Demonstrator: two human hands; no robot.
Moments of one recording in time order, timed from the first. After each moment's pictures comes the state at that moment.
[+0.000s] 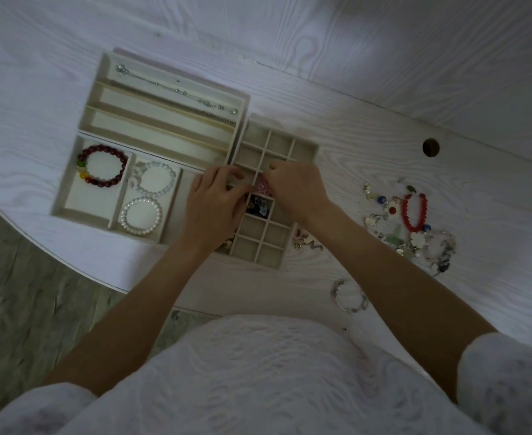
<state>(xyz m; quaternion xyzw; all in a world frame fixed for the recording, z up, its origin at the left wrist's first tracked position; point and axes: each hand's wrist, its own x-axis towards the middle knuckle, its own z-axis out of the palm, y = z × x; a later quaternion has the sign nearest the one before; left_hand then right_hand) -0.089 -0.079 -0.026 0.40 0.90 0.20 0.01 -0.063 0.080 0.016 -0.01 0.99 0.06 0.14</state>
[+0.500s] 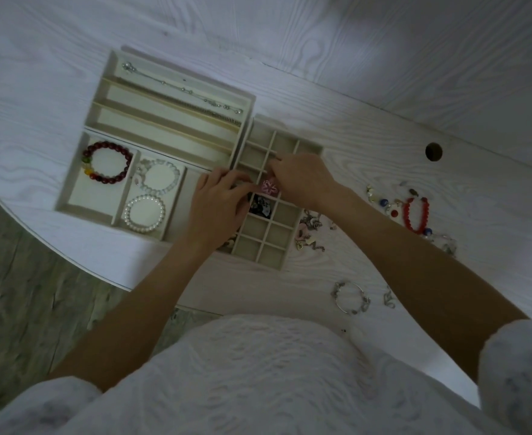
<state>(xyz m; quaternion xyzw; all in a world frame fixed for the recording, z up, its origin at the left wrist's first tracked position) -0.090 -0.078 -0.026 0.39 0.89 0.21 0.06 -0.074 0.102 0.004 -0.08 0.98 -0.01 0.19</state>
